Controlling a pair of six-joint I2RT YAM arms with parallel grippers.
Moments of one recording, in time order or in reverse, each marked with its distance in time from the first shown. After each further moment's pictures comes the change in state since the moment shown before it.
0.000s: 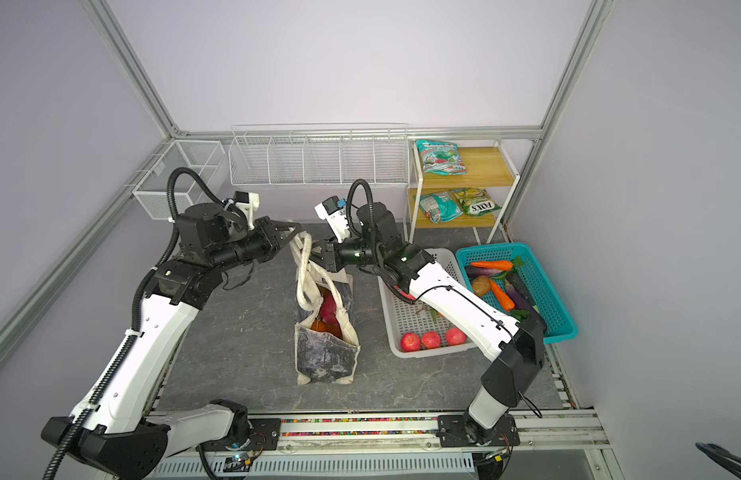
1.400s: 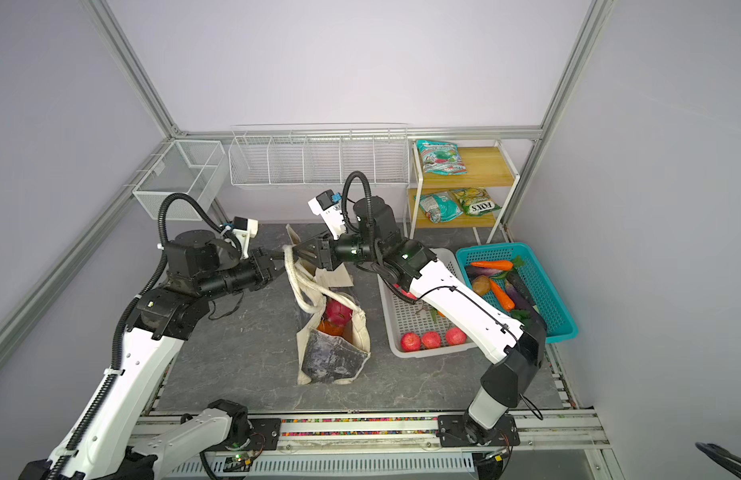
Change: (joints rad) left arm -0.019 -0.164 -0.152 -0.090 0.077 0.050; right arm 0.032 0.020 0.113 -0.088 0.019 -0.035
